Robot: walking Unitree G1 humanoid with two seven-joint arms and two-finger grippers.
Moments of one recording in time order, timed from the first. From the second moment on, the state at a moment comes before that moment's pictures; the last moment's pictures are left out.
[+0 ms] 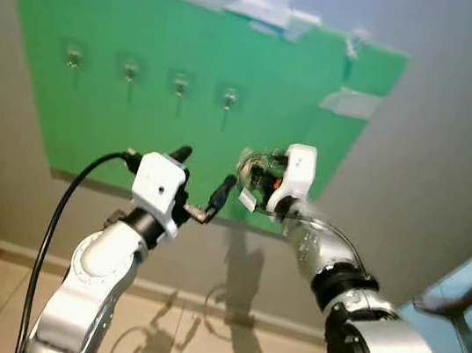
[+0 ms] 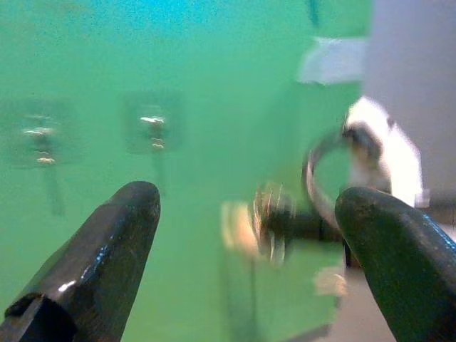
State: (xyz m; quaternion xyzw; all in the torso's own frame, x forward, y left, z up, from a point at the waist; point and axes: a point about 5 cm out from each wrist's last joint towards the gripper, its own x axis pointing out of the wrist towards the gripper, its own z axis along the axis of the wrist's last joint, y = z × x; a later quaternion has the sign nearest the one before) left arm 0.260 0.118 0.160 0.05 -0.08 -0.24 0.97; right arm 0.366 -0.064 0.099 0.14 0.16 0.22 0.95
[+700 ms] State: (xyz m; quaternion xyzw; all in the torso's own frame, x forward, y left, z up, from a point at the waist) left arm 0.263 0.141 0.137 0.01 -0.01 -0.15 0.99; right arm 0.372 -0.056 0.147 0.12 0.06 0.27 0.95
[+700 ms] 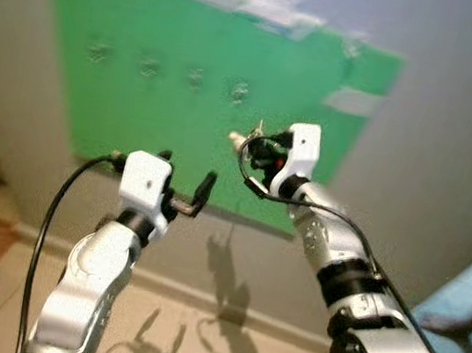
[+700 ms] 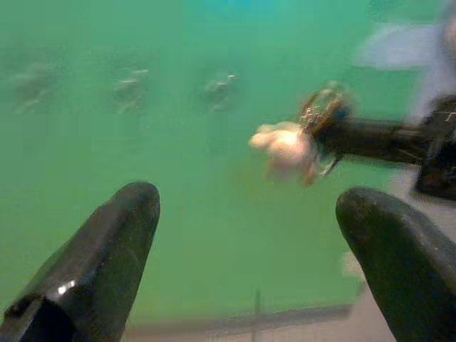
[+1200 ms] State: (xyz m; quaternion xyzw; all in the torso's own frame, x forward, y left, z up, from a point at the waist) left arm 0.269 0.142 0.140 0.04 0.00 -0.15 0.99; right arm 0.365 -0.052 0.153 0.11 0.05 0.27 0.96
